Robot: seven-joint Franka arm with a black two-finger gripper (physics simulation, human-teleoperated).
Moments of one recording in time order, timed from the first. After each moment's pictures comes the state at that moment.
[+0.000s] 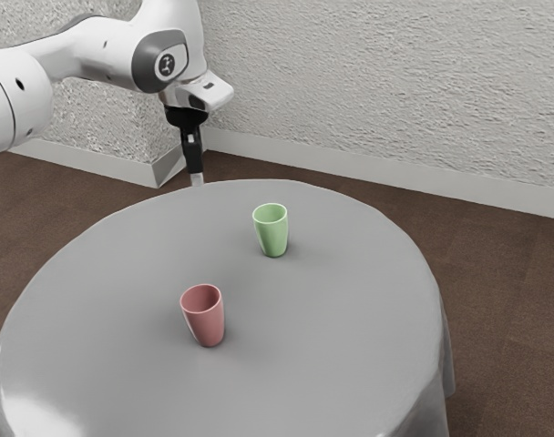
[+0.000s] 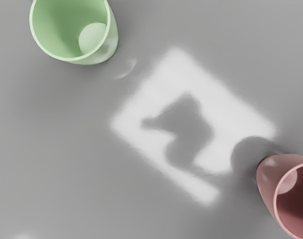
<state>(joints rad) -0.09 0.32 0.09 -1.41 0.06 1.75 0.86</state>
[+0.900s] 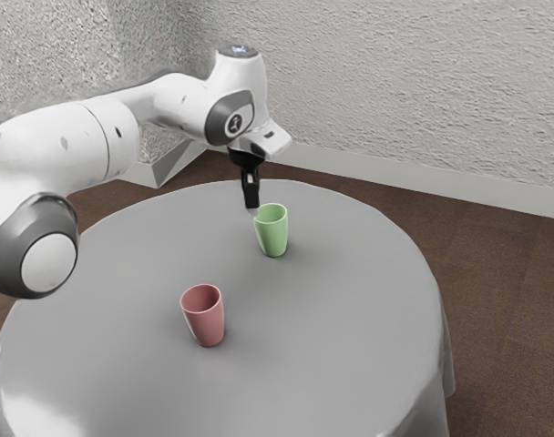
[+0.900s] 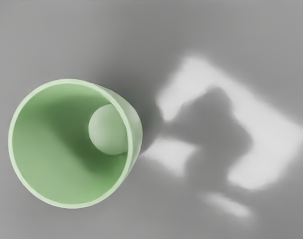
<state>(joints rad) -0.16 0.66 0.09 -1.18 0.07 1.91 0.88</state>
